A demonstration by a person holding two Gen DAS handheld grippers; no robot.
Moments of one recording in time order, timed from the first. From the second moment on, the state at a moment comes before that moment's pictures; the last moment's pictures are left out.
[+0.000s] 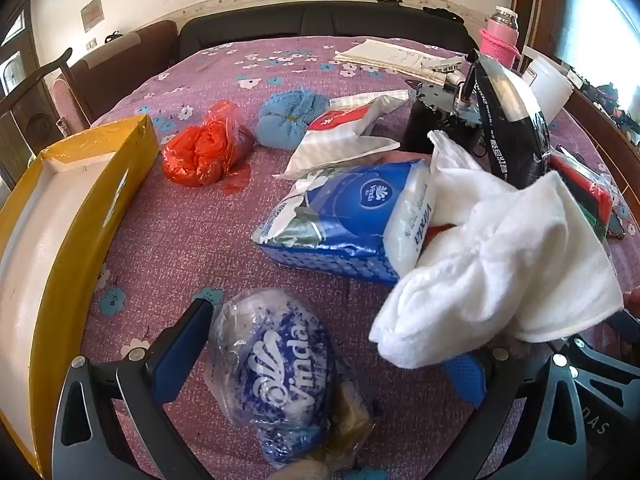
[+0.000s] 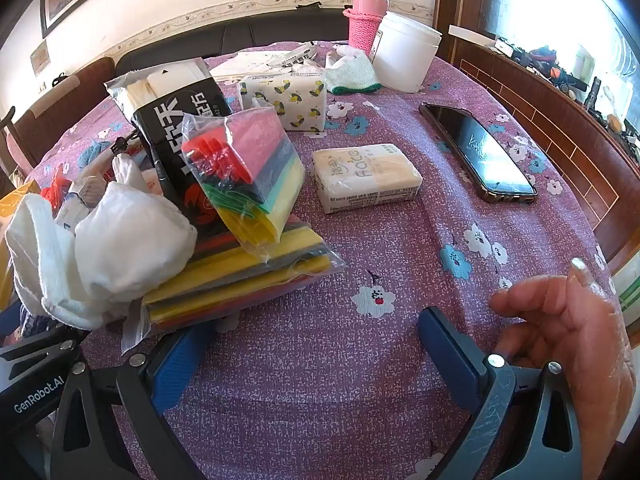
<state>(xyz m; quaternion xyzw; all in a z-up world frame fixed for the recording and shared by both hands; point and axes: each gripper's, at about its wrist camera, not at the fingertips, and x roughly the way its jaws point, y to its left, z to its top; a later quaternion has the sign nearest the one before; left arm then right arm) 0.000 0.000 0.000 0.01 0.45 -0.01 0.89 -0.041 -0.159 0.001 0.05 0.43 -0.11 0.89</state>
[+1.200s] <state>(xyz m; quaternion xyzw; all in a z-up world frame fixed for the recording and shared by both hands) -0.017 0.007 0.001 0.03 0.48 -0.04 0.88 -0.042 -0.164 0.003 0.05 0.44 -0.11 0.89</state>
